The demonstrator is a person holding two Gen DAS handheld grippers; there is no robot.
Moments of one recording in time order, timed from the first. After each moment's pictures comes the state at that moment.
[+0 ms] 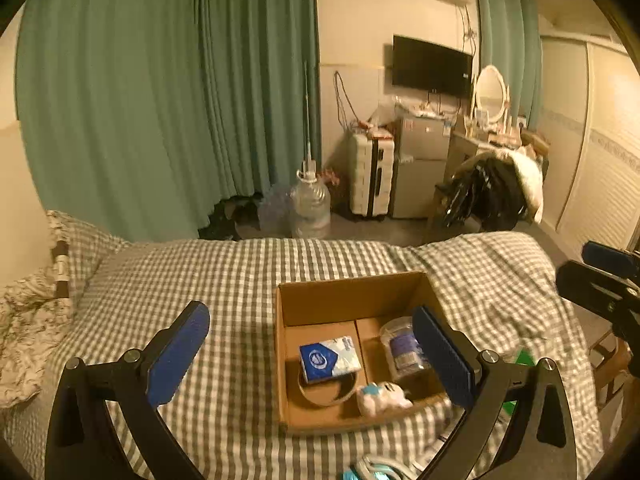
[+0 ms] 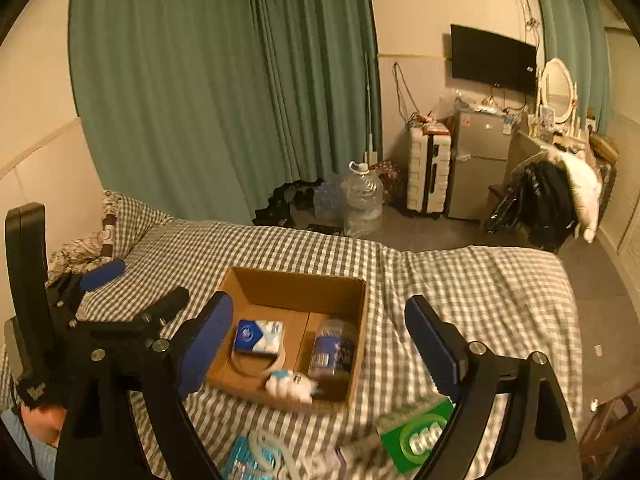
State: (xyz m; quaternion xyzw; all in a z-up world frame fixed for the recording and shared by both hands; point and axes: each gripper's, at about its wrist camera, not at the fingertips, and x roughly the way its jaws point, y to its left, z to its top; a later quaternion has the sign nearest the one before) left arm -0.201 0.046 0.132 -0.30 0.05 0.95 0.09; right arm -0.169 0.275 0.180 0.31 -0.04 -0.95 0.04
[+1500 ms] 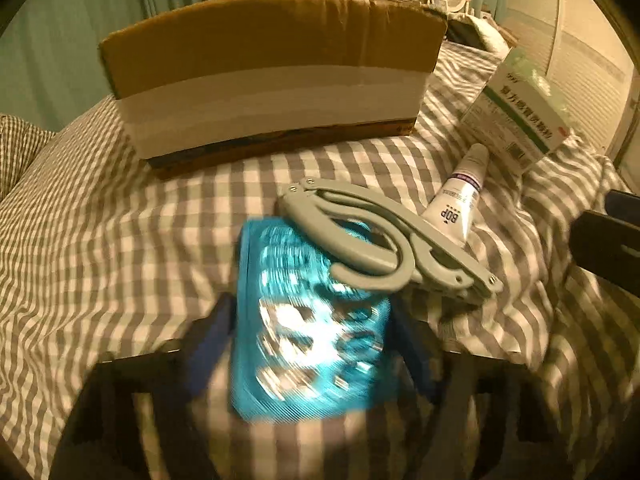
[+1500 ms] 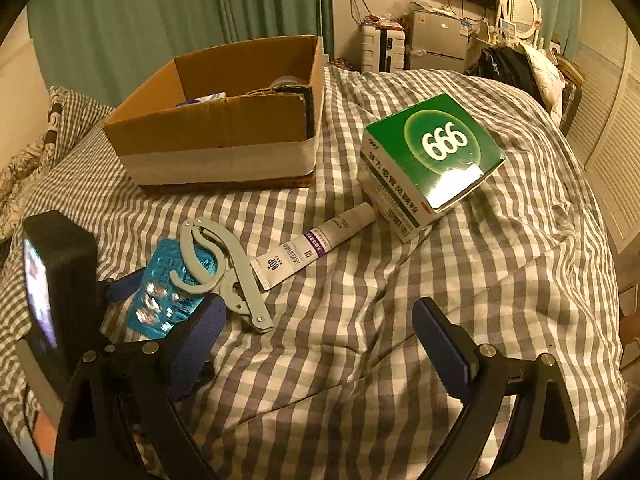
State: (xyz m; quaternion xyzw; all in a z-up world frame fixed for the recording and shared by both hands) left arm -0.105 0.080 -0.139 -0.45 0.11 0.87 0.16; right arm -0.070 0.265 -0.052 0.44 -0.05 -0.89 -0.05
